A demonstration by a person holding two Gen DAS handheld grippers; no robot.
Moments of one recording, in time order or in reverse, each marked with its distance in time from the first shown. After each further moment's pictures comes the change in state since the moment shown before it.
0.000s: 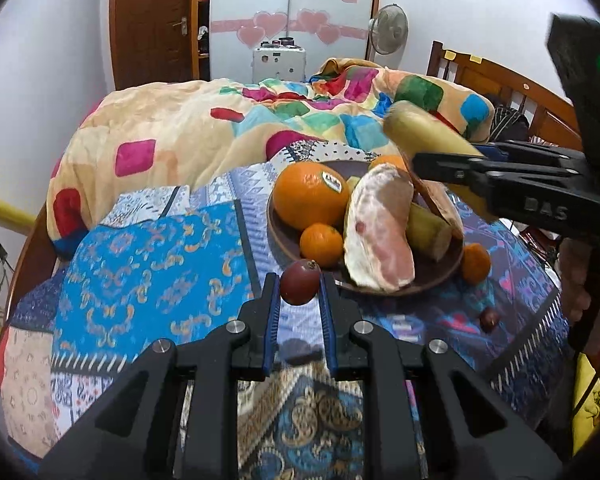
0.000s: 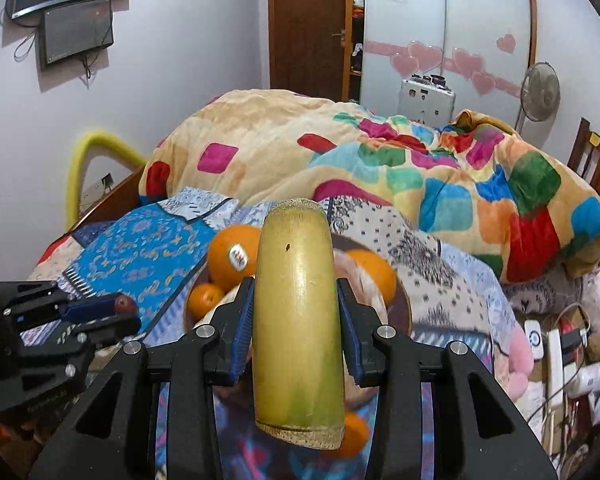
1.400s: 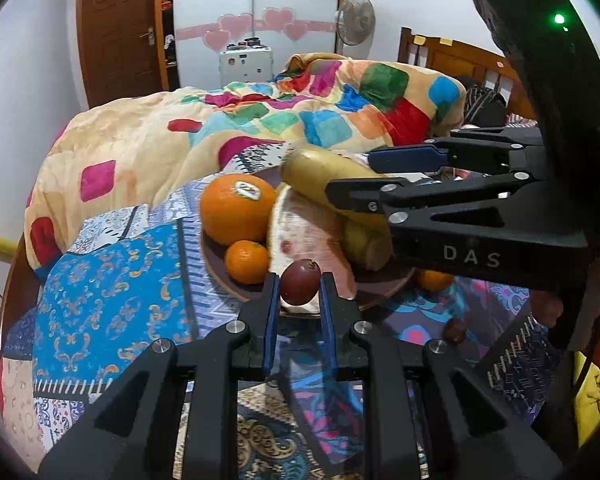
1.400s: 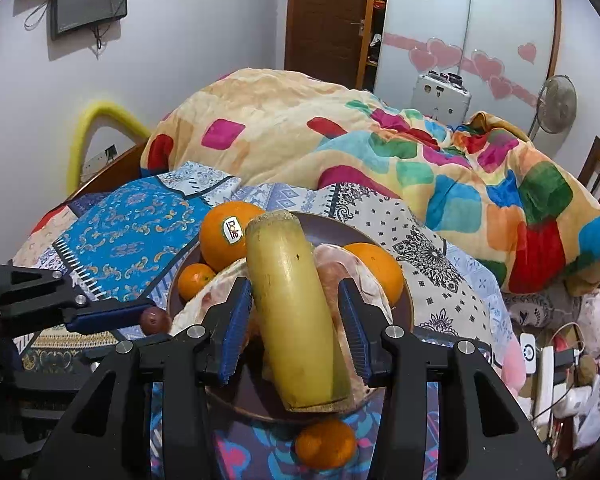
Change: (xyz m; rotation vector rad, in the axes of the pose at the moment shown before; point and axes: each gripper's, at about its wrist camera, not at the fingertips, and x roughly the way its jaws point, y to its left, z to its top) left arm 0.010 -0.050 0.008 0.100 0.012 -0.054; right arm 0.010 -0.005 -0.004 -0.082 0.056 0.017
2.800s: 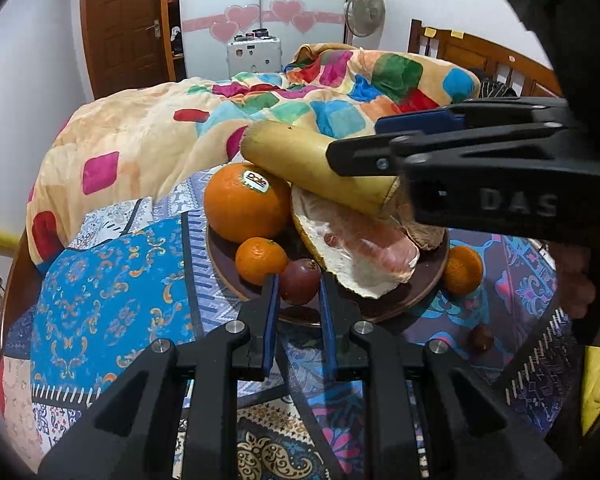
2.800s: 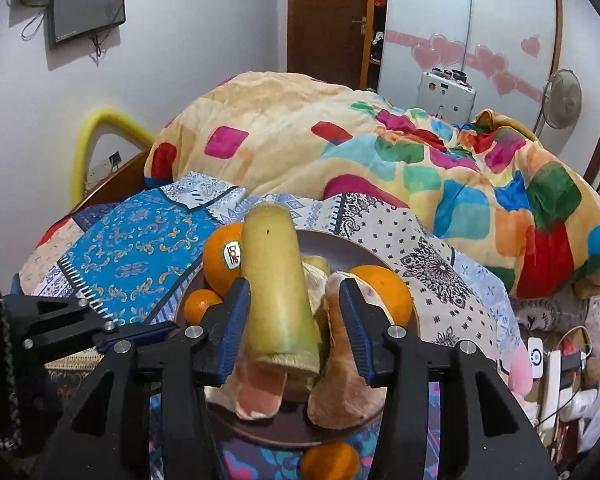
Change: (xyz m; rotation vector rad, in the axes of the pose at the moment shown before) left arm 0.022 0.009 0.002 -0.009 0.033 0.040; right arm 0.002 -0.002 0.017 0.026 0.000 0.026
